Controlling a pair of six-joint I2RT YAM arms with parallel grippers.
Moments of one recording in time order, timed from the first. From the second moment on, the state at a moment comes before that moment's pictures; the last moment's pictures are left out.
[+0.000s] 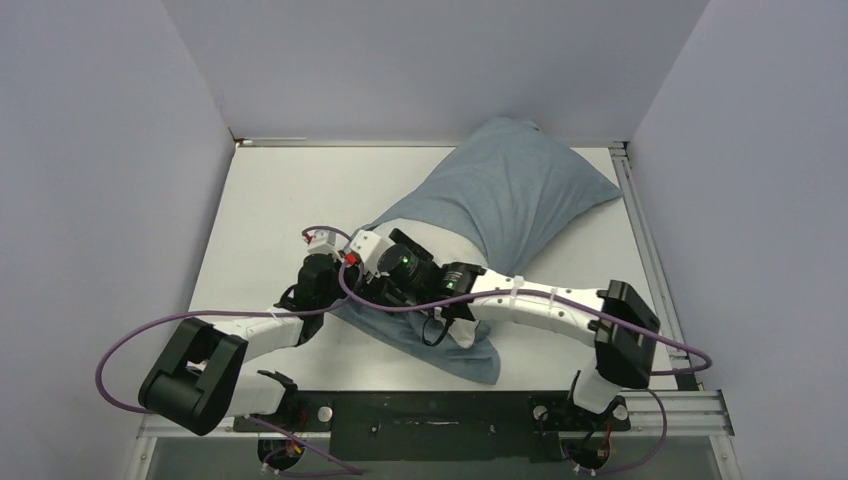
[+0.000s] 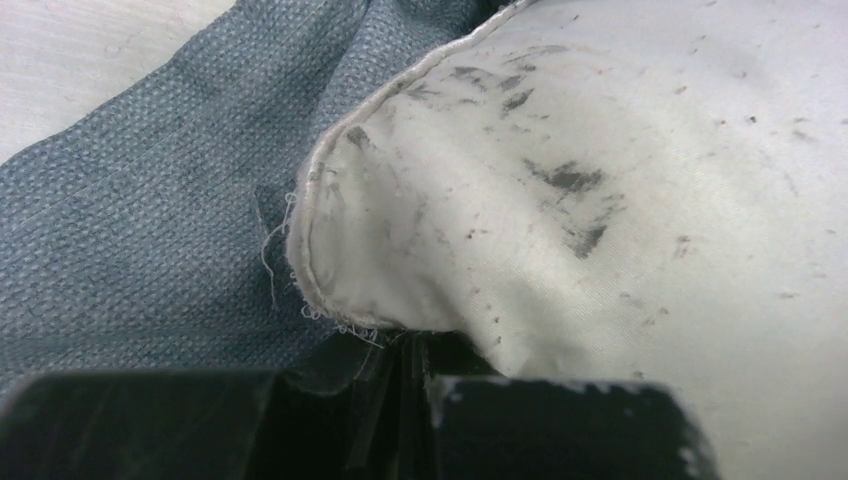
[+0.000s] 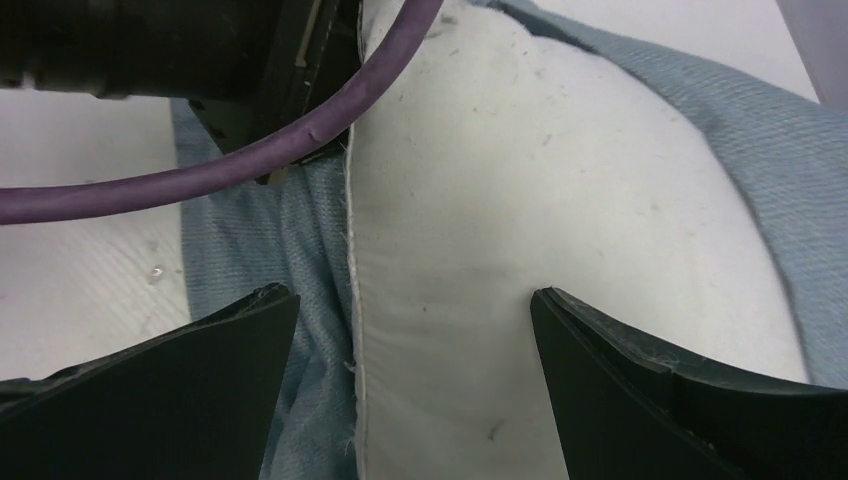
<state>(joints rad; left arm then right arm) -0.43 1.30 0.34 0.48 -0.03 -0.71 1.14 1.59 1.28 -0.32 0.33 -0.12</state>
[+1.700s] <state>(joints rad) -0.72 1.81 0.85 0.74 -0.45 -0.74 0.87 1.21 1.38 -0.34 -0.11 0.15</state>
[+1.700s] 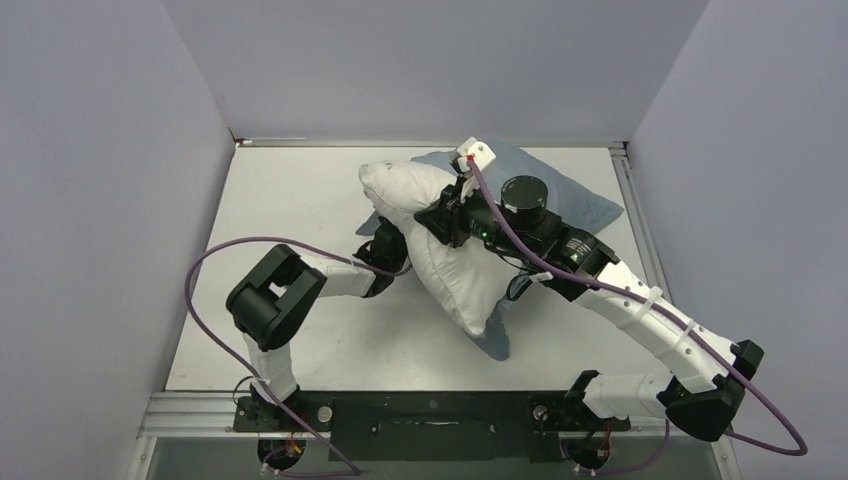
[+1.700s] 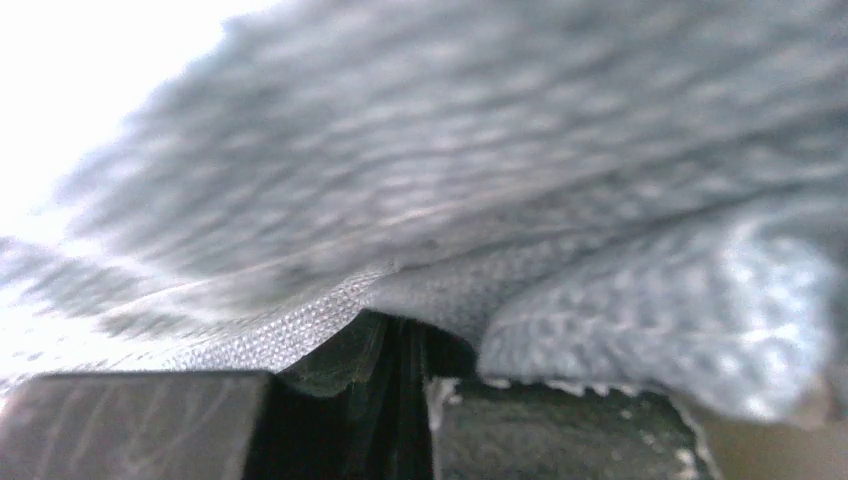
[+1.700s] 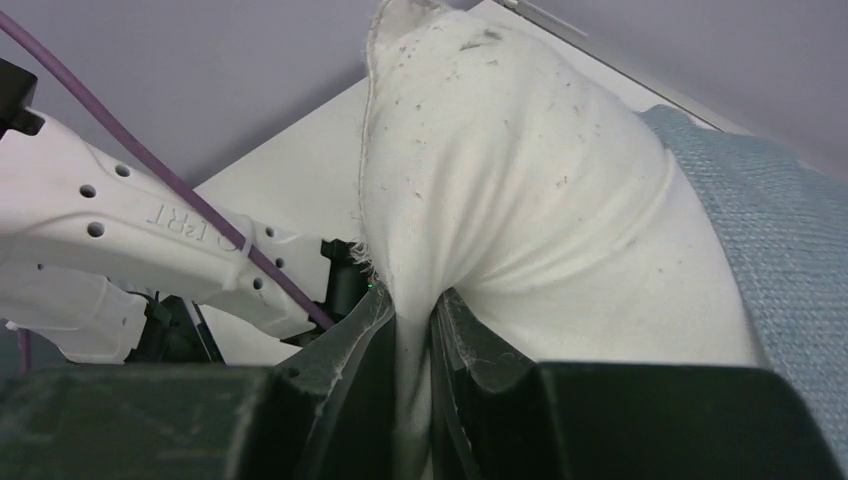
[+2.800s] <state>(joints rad) -0.54 0.75 0.65 -0.19 -0.37 -0.69 0.63 1.05 0.98 -0.39 0.23 0.30</state>
